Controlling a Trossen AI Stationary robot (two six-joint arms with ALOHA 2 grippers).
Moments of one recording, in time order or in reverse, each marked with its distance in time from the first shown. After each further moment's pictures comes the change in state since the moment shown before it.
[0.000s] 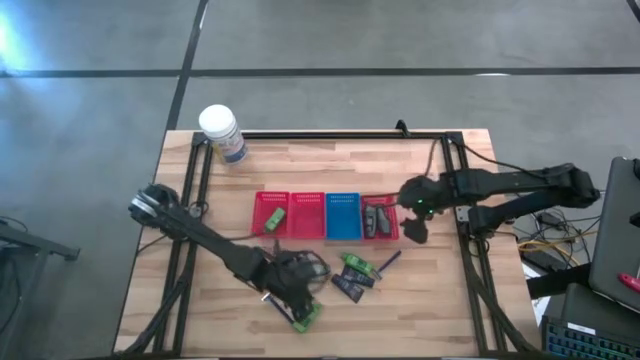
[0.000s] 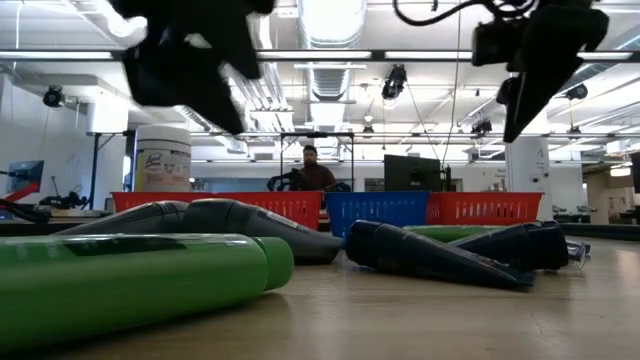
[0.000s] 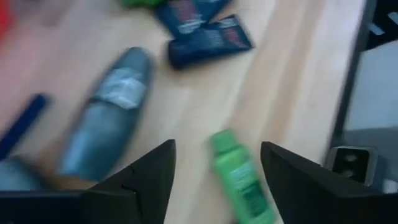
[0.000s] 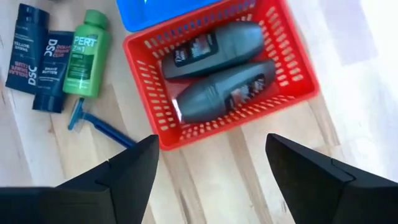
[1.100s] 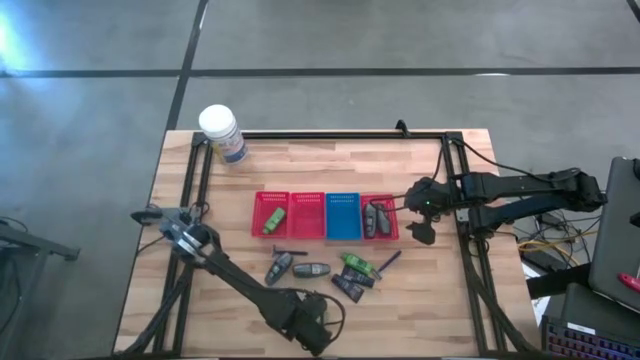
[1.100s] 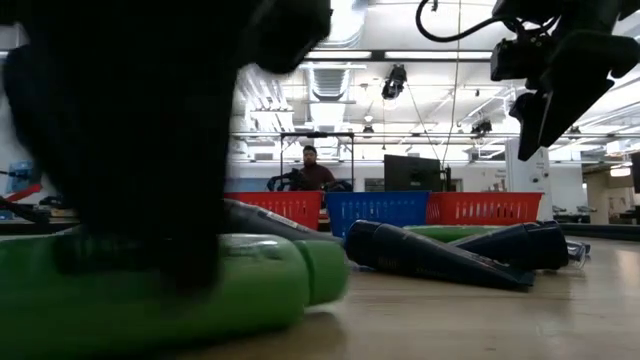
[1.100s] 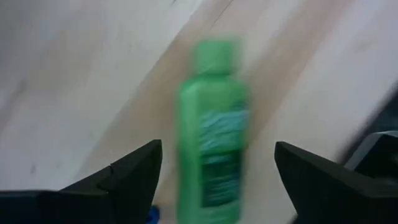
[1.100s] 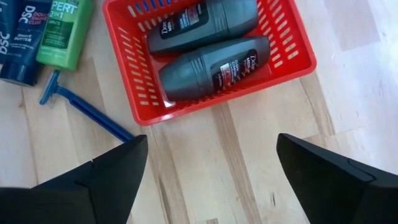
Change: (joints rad) left arm -0.102 0.456 0.486 -0.350 0.096 -0.332; right arm -0.020 -0.111 -0.141 0.042 -0.002 -0.080
